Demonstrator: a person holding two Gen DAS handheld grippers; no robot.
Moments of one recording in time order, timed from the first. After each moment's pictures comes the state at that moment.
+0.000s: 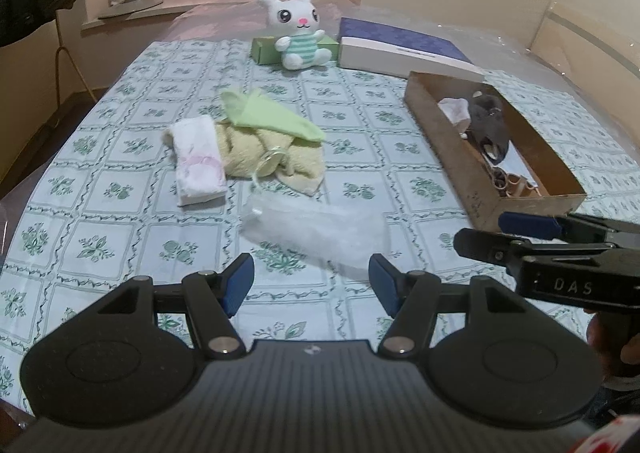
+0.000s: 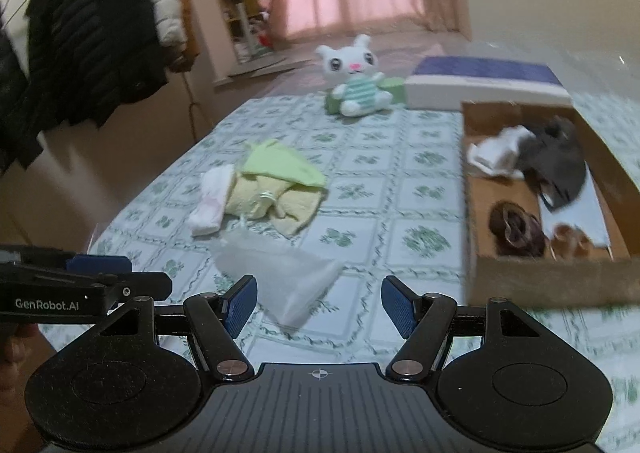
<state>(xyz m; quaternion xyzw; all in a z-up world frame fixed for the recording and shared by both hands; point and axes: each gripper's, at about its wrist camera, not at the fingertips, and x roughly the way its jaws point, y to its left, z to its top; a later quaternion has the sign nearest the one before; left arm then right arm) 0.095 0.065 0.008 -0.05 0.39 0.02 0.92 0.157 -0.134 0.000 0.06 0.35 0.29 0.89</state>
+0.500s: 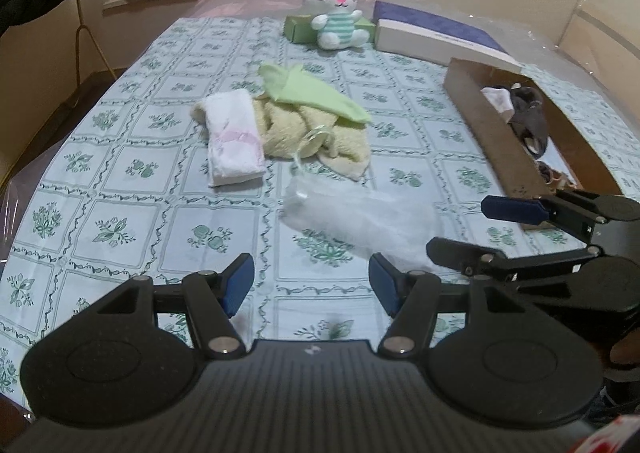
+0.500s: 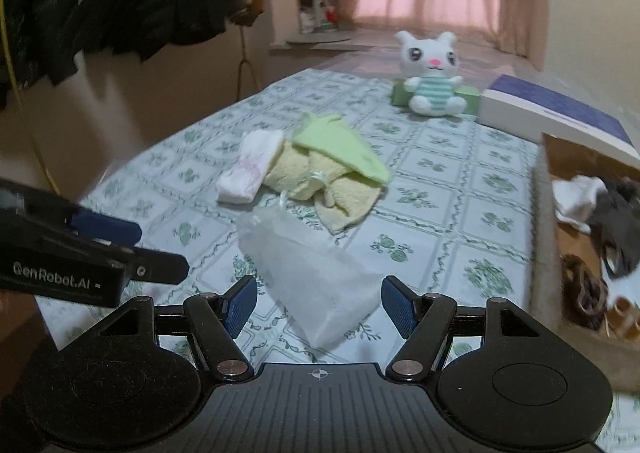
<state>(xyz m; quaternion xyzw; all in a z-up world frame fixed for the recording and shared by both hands) 0.112 0.093 -0.017 -0.06 0.41 0.05 0.91 0.178 -0.068 -0.029 -0.06 0.34 0.36 0.87</state>
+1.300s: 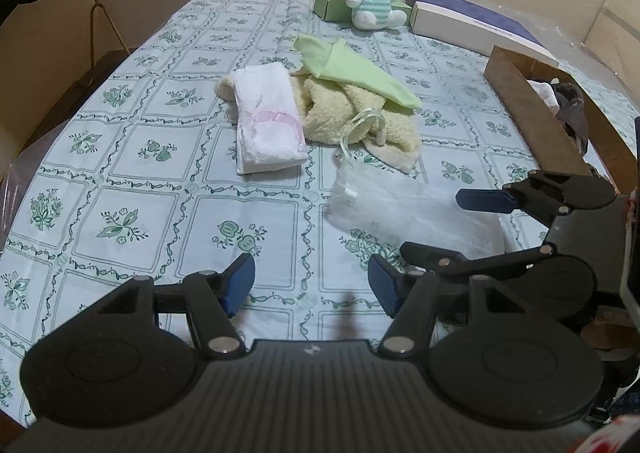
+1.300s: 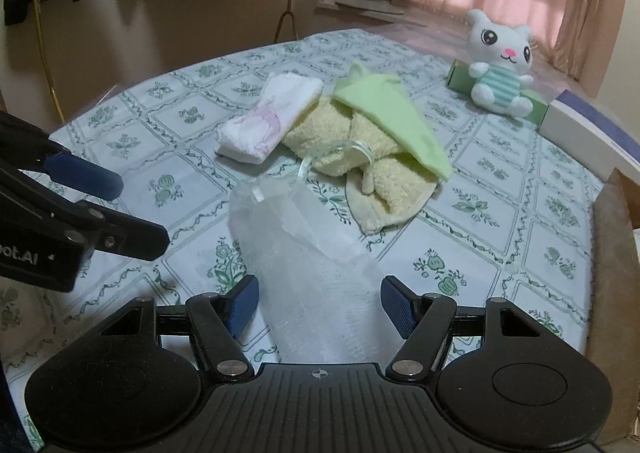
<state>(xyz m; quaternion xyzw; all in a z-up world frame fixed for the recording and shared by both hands) 0.137 0.124 -0.047 -0.07 0.44 0.07 0.89 0.220 -0.001 -0.084 -0.16 0.34 0.40 0.83</state>
